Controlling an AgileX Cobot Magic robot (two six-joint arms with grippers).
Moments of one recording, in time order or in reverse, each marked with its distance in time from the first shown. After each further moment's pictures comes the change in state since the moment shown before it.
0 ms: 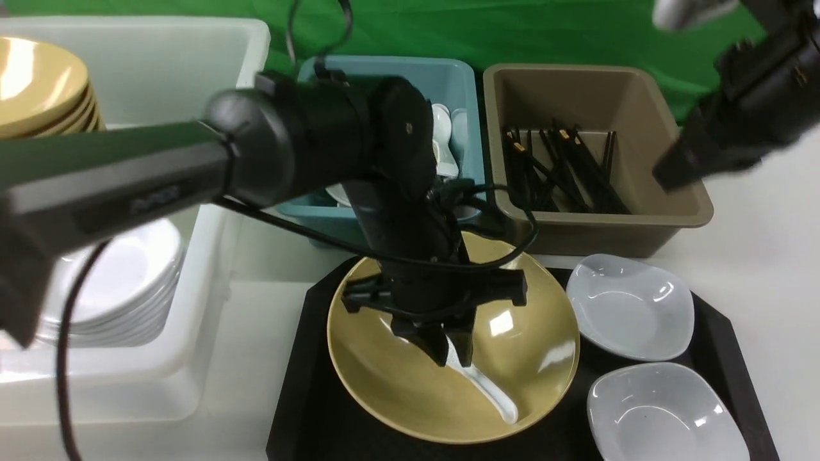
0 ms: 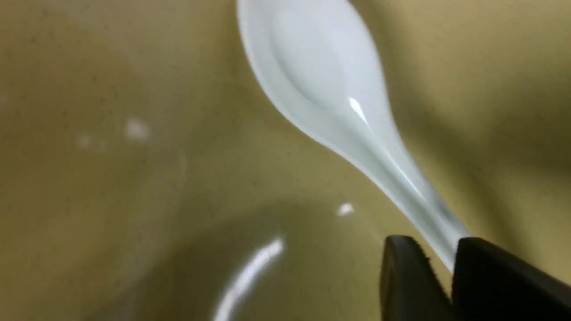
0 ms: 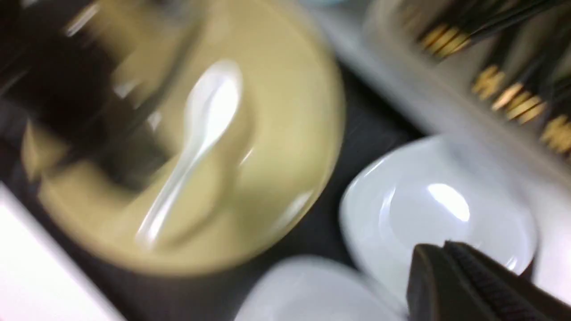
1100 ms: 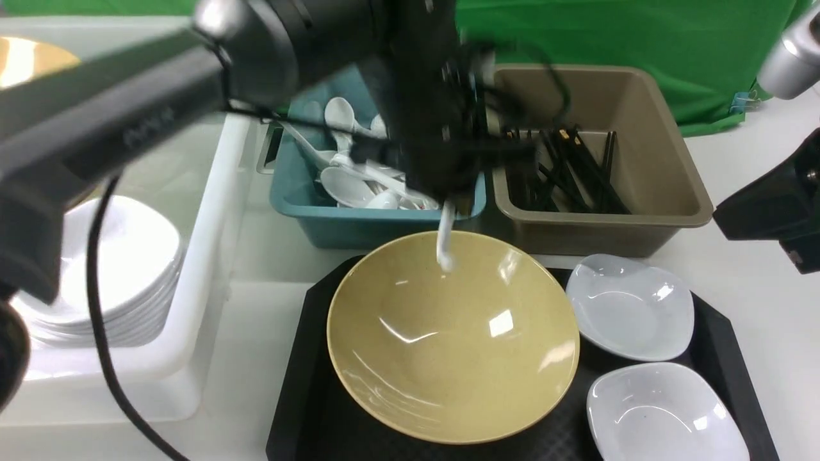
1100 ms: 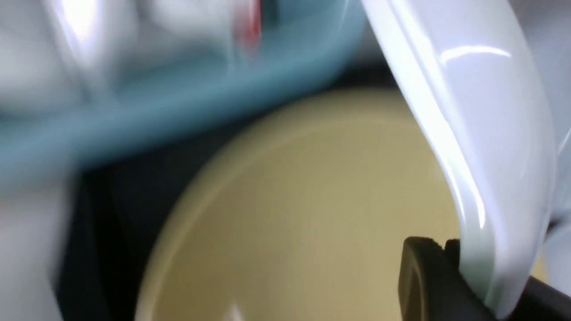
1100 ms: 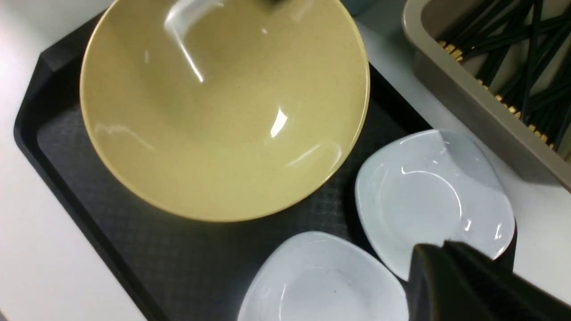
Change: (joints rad) right arm 0.015 -0.313 0.215 -0.002 -0.117 -0.046; left arm 0.025 0.019 -0.428 0.281 0.065 0.044
